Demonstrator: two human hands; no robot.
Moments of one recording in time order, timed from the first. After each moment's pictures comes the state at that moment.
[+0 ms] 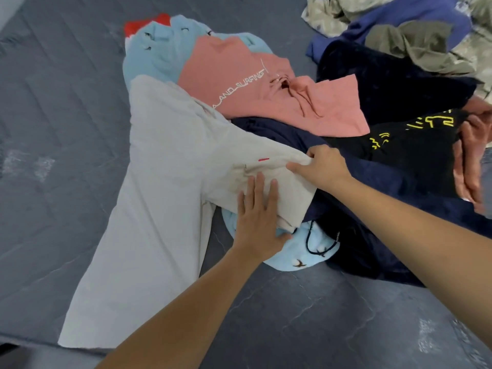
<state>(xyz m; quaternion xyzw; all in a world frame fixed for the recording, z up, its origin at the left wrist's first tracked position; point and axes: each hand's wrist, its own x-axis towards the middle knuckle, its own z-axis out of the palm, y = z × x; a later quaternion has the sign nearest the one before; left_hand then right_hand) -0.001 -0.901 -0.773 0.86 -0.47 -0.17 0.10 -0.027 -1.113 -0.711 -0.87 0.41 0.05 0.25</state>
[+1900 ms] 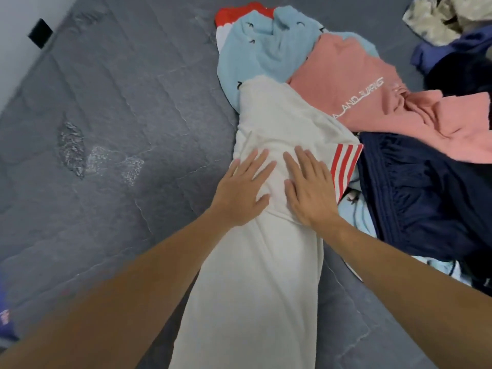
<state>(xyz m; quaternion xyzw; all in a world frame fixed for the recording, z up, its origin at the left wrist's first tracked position) 0.309 -0.727 -0.821 0.82 -0.55 -0.13 0.09 0.170 -0.892 -0.814 -0.97 0.22 0.01 0.07</state>
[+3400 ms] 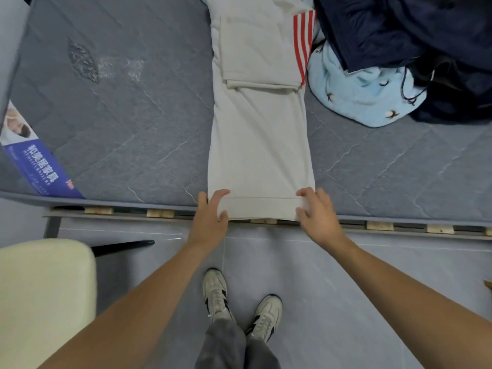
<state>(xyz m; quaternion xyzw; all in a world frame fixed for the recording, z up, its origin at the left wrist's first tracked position) 0.033 -0.388 -0.832 0.86 -0.31 -0.29 0.28 -0.175 -0.590 -0.821 -0.83 0.44 0.04 0.34</state>
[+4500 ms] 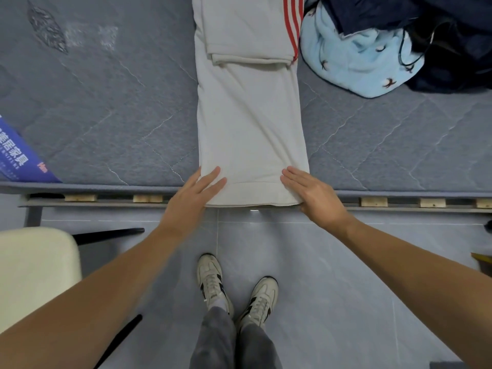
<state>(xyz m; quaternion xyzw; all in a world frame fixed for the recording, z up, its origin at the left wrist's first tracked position) 0.058 -0.359 -0.825 0.77 -0.58 -0.22 0.13 -0.199 -0.598 -0.837 -0.96 0.19 0.05 0.22</state>
